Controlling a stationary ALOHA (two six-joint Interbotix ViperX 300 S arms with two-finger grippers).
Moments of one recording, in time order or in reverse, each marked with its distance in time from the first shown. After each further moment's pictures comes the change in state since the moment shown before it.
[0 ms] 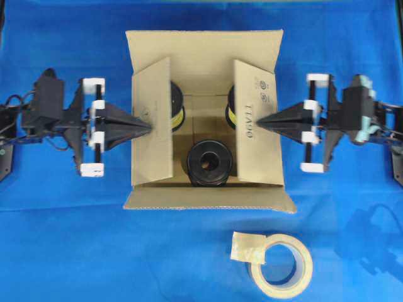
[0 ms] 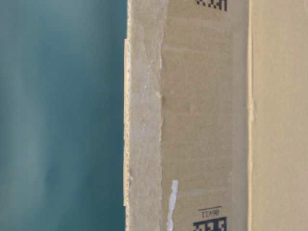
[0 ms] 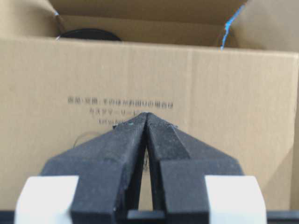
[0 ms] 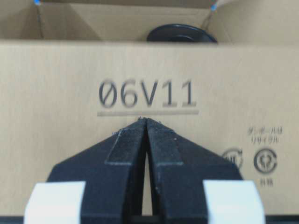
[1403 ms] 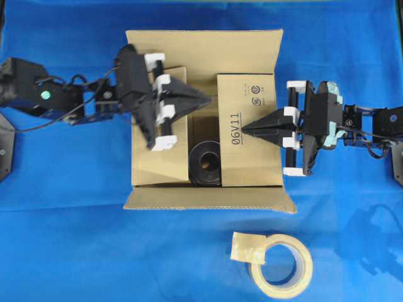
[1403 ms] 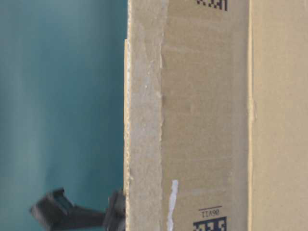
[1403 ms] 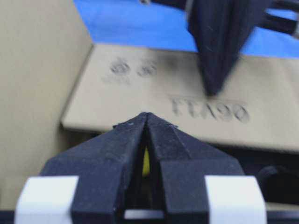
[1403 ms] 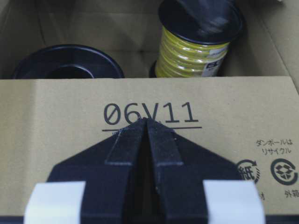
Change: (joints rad) left arm 0.120 0.259 -0.380 -0.002 0.193 0.075; right arm 0.014 0.112 -0.064 0.005 0.060 0.009
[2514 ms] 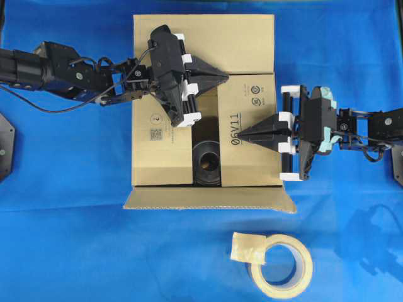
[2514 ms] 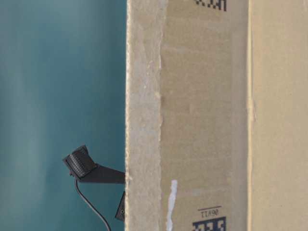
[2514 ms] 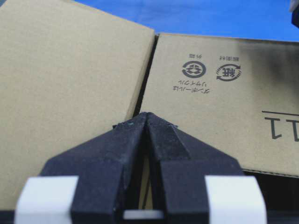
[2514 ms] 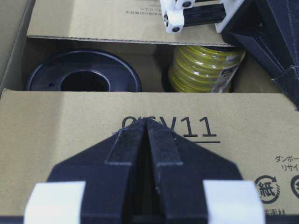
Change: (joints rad) left arm 0.095 0.138 -0.126 0.005 0.072 0.060; right arm 0.021 0.018 -0.021 -0.002 0.003 0.000
